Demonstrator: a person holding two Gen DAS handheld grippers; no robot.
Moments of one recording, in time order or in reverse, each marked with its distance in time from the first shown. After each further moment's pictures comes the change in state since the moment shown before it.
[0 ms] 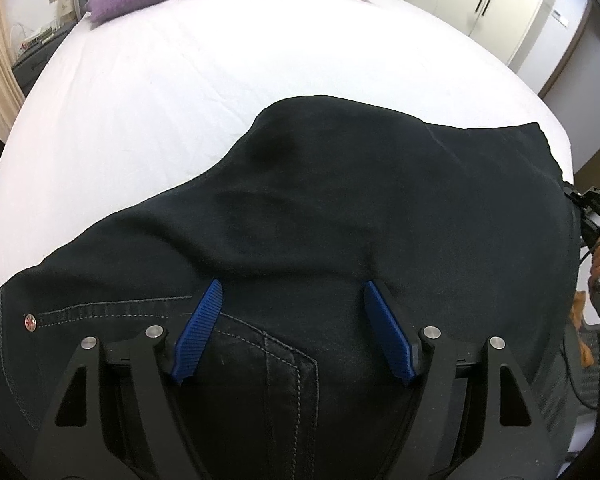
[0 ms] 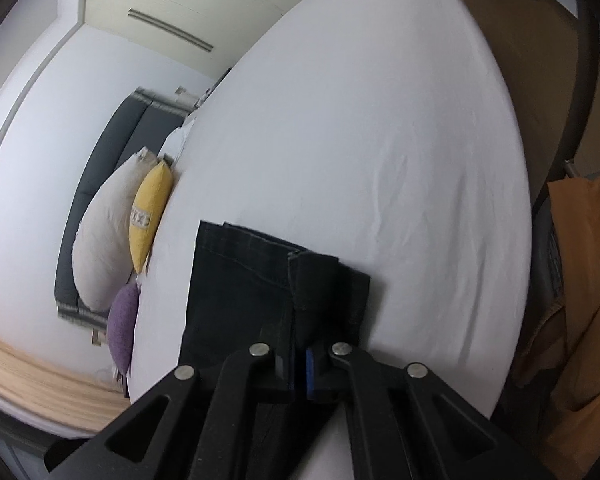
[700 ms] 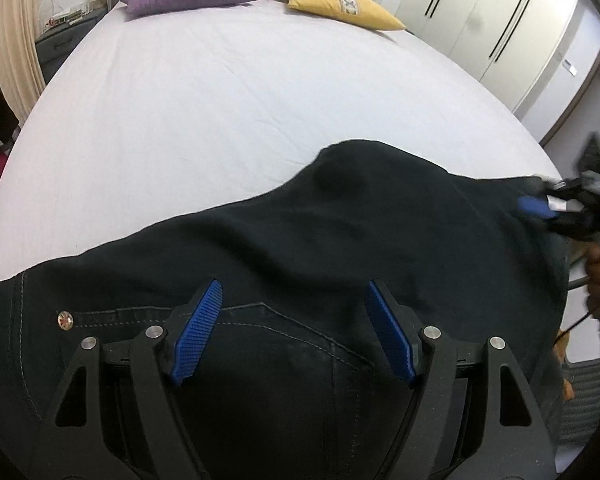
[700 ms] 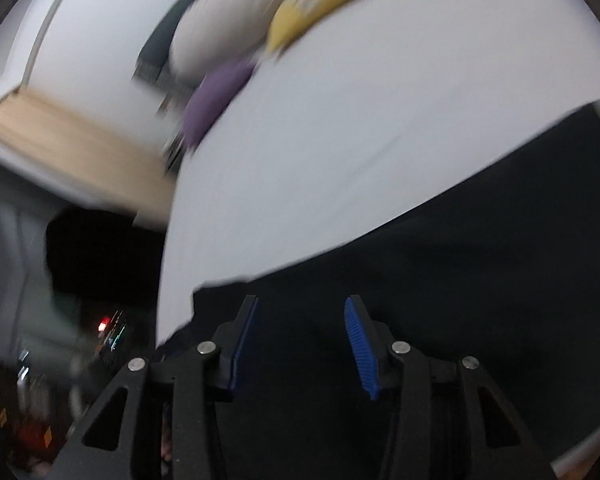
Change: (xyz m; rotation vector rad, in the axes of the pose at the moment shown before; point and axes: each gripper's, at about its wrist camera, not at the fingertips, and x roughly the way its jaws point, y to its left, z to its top) left arm -0.017 0.063 -0.016 -0.130 -0.097 -0.045; right arm 0.109 0.192 -0.127 -0.593 0.704 0.212
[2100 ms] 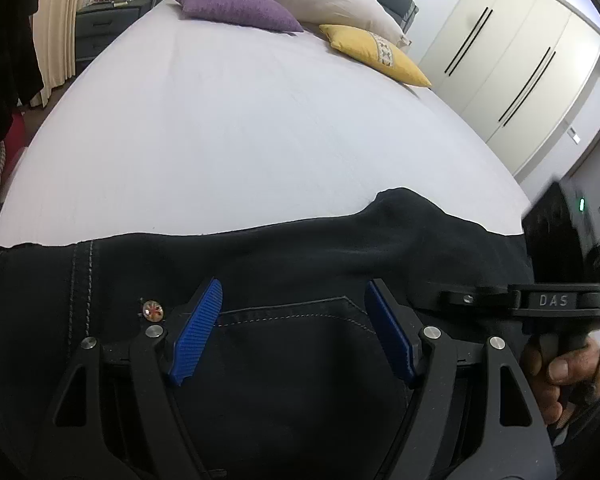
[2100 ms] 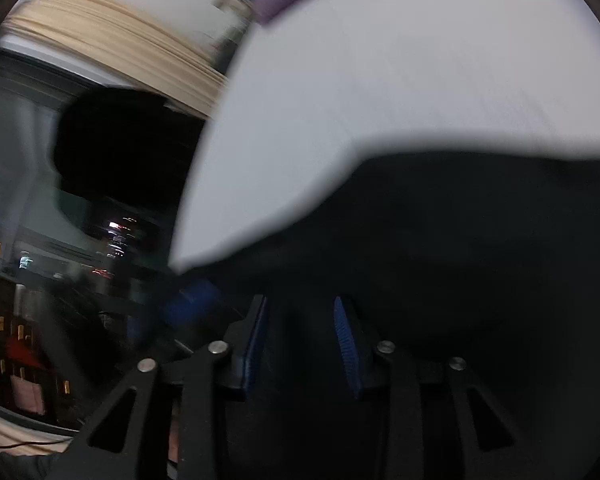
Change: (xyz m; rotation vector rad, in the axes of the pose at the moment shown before) left arm -0.009 0.070 -0.014 -0.176 -0.131 -0.053; right arm 0.119 0.059 -0.050 -0.131 0.186 0.043
